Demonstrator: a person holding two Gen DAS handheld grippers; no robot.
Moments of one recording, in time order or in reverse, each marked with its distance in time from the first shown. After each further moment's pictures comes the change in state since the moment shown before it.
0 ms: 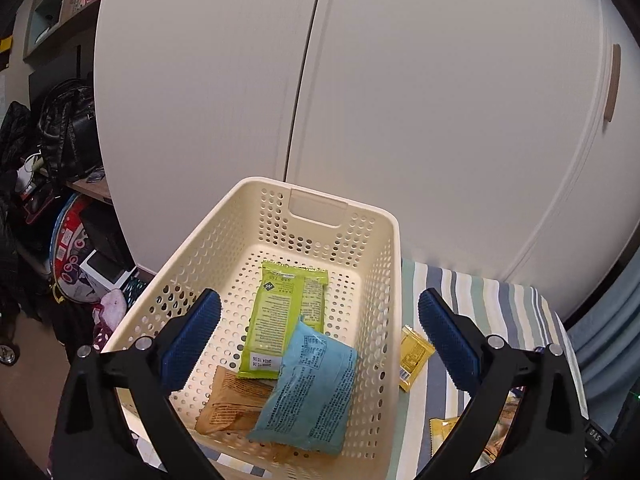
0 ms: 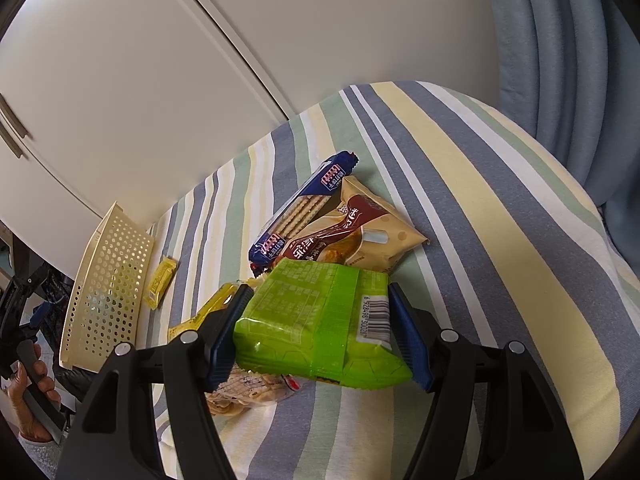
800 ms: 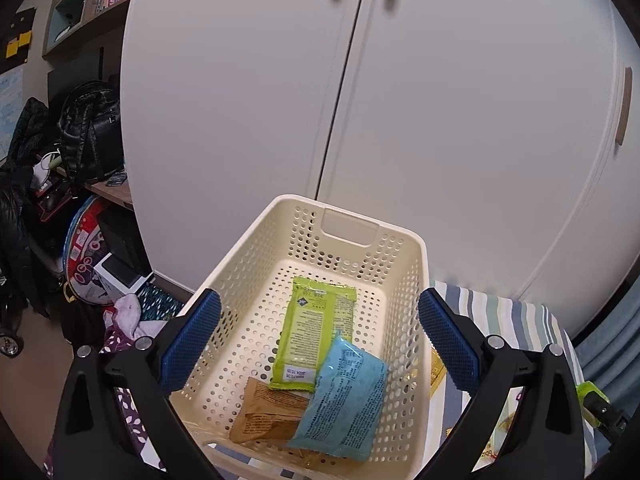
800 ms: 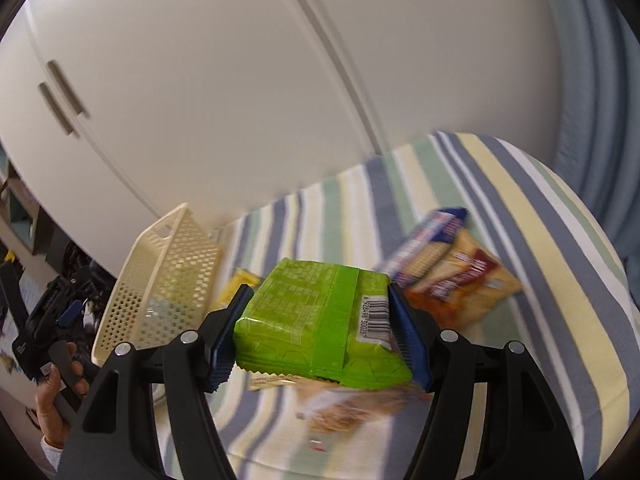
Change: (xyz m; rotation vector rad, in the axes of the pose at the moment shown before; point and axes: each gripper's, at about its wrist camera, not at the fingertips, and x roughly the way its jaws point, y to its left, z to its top) left arm -0.010 0.029 0.006 -0.035 -0.054 0.055; right arm -0.027 0.104 0.011 -0.152 -0.068 0.106
